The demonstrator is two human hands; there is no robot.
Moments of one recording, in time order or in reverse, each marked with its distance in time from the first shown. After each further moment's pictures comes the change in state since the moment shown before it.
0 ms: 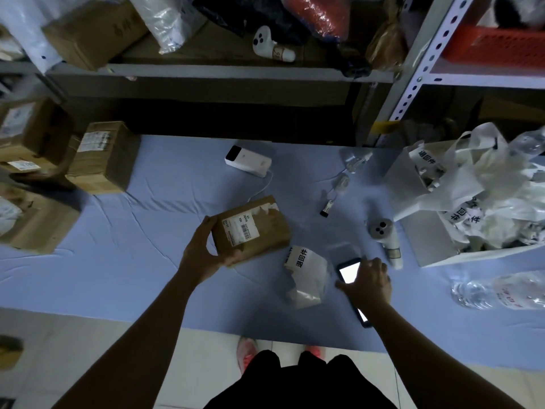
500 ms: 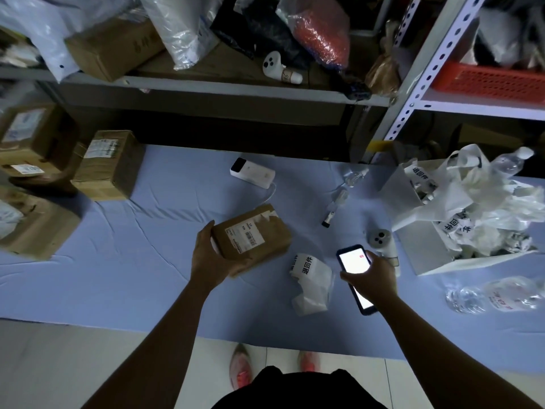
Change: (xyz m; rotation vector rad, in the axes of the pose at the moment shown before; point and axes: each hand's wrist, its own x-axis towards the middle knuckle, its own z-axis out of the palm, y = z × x) left_hand -0.007 0.008 -0.002 -0.147 0.136 -0.074; right_hand -0.016 -0.027 -0.052 0.363 0.081 0.005
